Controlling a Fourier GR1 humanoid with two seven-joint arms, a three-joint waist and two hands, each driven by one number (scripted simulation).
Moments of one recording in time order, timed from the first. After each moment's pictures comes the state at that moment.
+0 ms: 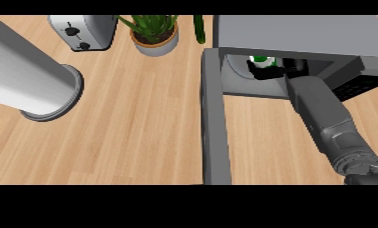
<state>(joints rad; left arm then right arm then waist) 0.60 0.19 0.59 -2.30 0.91 -0.59 0.12 -0.95 -0.23 -0.36 -0.17 0.28 -0.11 -0.76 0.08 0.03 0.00</state>
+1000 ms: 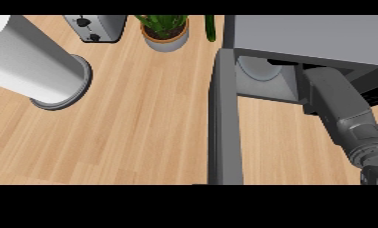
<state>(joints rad) 0.50 0.25 0.58 -2.28 0.94 -0.57 0.14 -1.01 -0.31 -0.39 -0.11 0.28 -0.36 -0.69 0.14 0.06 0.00</state>
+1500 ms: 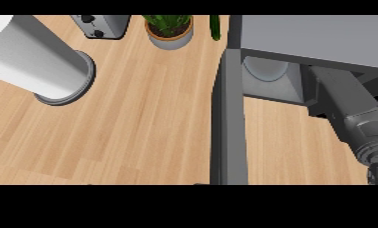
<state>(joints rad) 0.46 0.27 0.57 -2.26 0.92 -0.57 0.15 -1.03 -0.34 -0.40 -0.09 0.26 -0.38 -0.70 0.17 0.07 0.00</state>
